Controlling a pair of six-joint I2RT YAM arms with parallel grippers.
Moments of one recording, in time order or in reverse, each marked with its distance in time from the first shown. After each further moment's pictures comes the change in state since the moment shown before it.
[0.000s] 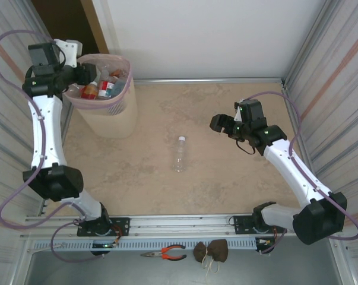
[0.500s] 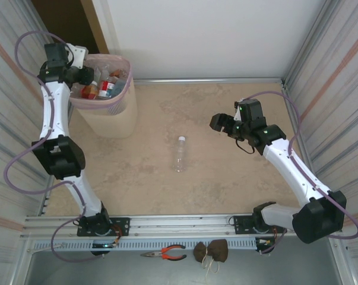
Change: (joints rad) left arm 0.029 0.288 0.122 0.028 -0.172 0.139; right arm 0.000 0.008 0.000 0.018 0.013 0.005
